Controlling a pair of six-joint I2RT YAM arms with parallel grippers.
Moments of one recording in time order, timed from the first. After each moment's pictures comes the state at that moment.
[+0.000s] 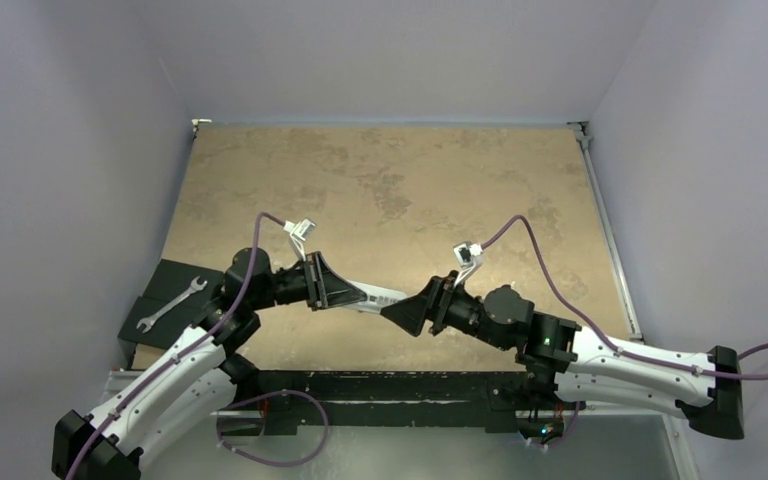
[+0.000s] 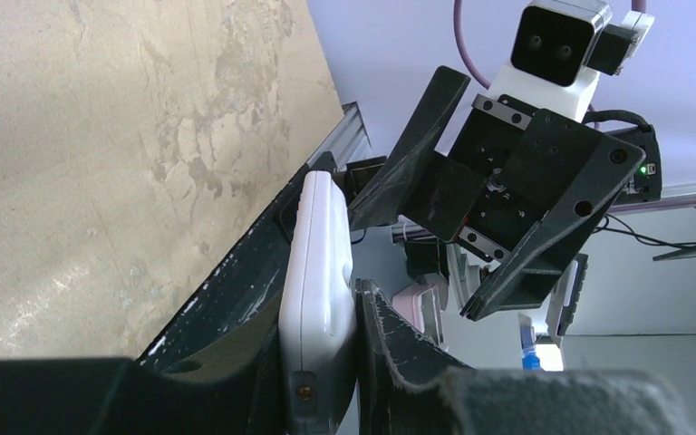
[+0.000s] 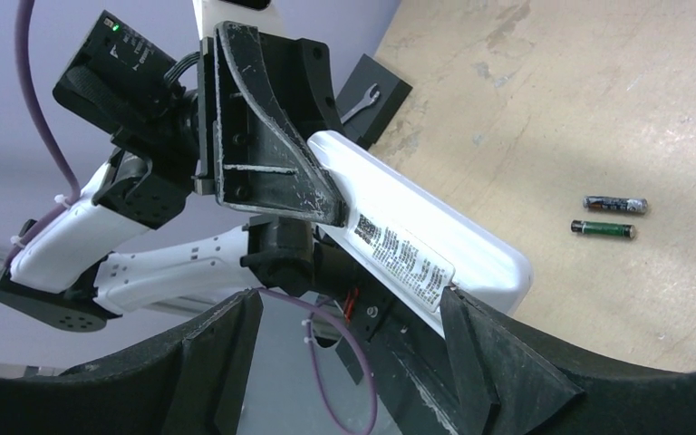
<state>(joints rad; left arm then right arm) -0.57 0.69 0.44 0.05 0.67 -1.05 1.23 0.71 0.51 0.06 0.20 0.95</state>
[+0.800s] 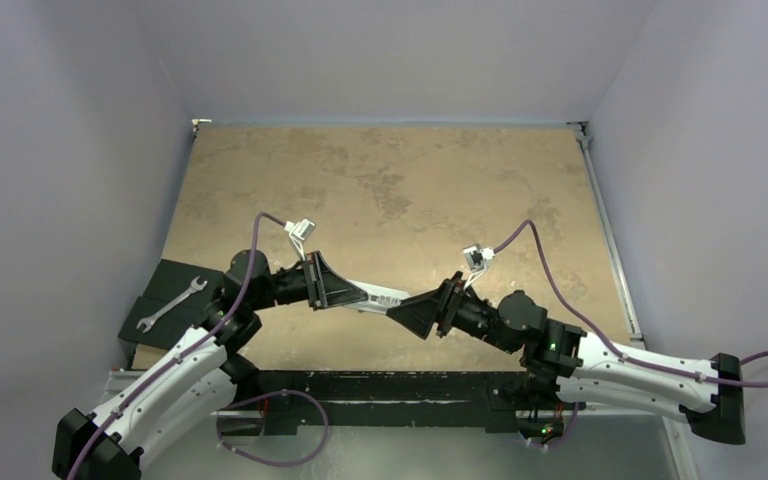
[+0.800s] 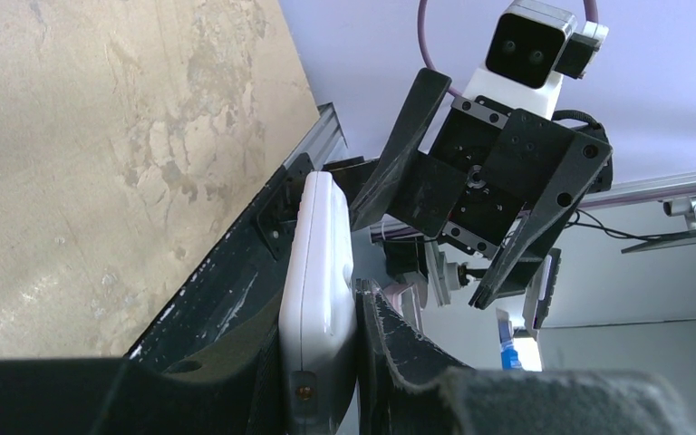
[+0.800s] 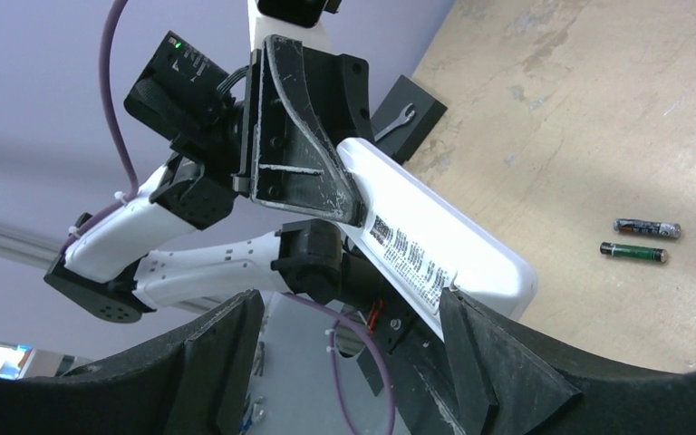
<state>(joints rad) -0.56 0.69 0.41 0.15 0.70 -1.12 1.22 0.63 0.45 0.16 0.17 0.95</state>
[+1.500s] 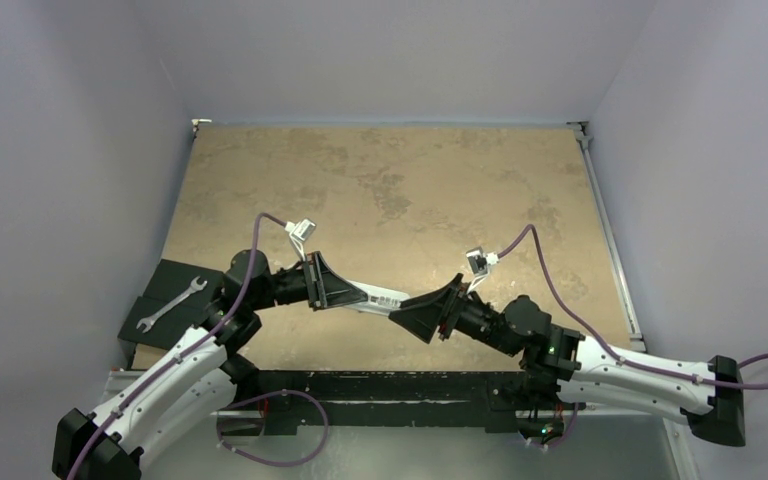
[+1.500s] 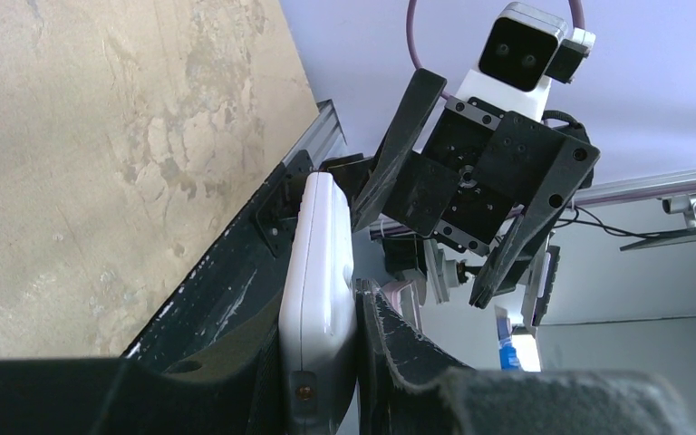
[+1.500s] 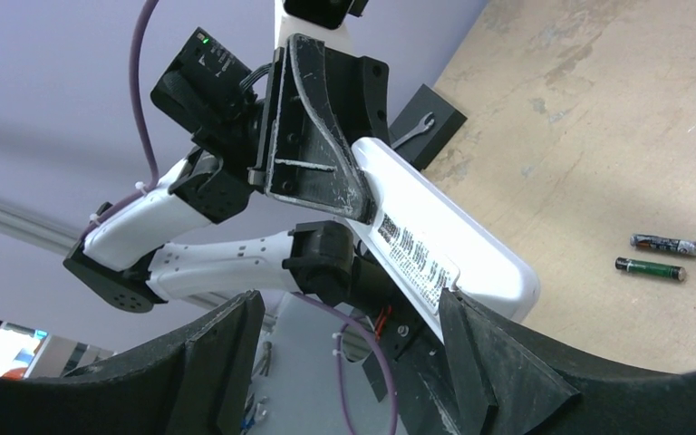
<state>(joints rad) -0.56 0.69 0.41 0.15 0.70 -1.11 1.22 0.60 0.38 0.26 0.14 0.92</state>
